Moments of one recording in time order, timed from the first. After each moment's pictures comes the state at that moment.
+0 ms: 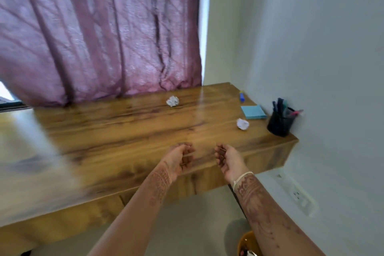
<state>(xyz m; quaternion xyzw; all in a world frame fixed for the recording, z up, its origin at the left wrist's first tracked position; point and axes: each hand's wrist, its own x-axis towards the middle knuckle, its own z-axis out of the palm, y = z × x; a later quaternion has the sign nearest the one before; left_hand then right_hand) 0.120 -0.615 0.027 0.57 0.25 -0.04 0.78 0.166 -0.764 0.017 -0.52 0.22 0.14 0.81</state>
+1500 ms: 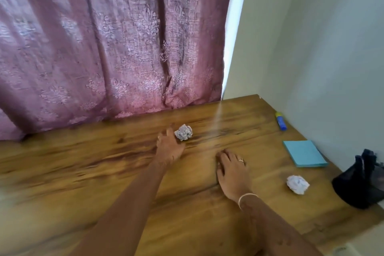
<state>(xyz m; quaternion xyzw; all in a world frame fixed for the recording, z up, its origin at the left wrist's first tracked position) 0.412 -0.454 -0.016 0.87 0.23 0.00 0.42 0.404 -0.667 -0.075 -0.97 -0.15 -0.12 0.13</state>
